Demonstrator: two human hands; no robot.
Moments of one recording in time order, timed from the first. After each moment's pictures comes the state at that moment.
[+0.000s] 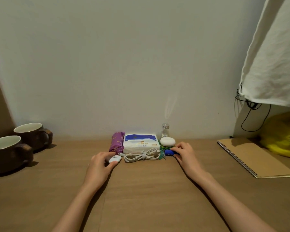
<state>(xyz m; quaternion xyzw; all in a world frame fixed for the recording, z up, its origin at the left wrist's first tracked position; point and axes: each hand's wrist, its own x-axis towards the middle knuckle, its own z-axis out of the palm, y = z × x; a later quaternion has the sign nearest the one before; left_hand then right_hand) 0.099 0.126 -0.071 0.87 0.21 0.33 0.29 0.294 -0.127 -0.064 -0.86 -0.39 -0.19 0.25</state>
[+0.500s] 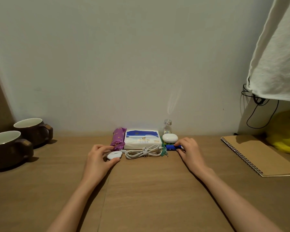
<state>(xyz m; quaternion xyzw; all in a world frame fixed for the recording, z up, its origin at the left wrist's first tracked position) 0.096 0.129 -0.063 0.86 0.22 0.35 0.30 0.306 -0.125 -0.065 -0.86 -0.37 -0.22 0.28</state>
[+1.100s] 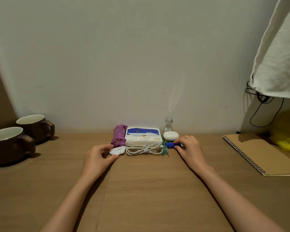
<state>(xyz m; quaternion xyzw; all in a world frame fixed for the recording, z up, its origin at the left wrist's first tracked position) 0.099 0.140 -0.073 0.84 0.24 0.32 0.36 0.308 -0.122 -0.066 -0.85 -0.37 -0.23 0.28</state>
